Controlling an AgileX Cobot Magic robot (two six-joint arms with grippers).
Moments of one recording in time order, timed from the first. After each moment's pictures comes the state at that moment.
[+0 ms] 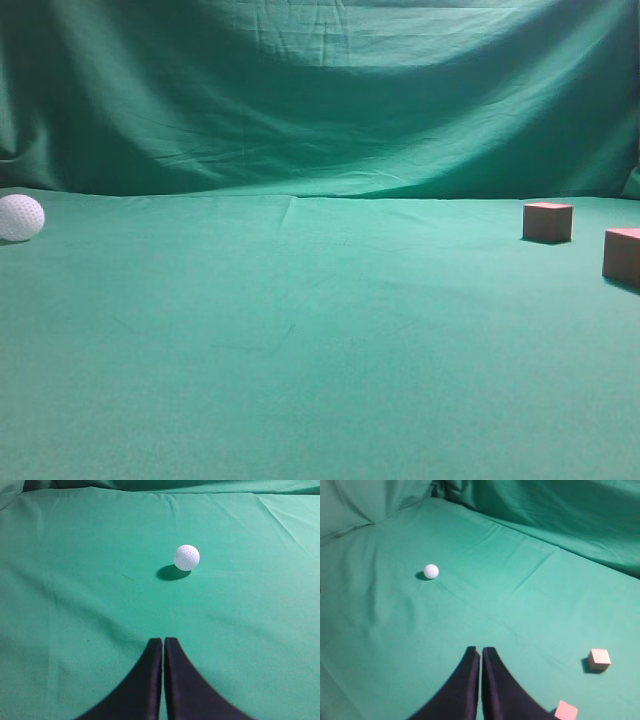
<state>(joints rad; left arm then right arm) -0.05 -0.02 0.02 0.14 0.36 -0.09 0.71 0.60 -1.00 0.10 0.94 -0.08</state>
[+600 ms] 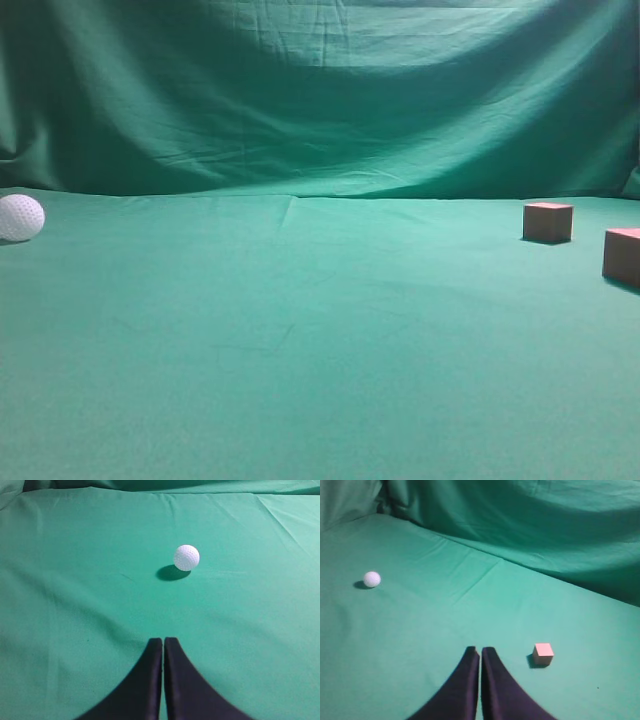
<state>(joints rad) -0.05 -0.02 0.02 0.14 0.36 -0.09 0.59 0.32 -0.63 -0.05 0.70 -0.05</state>
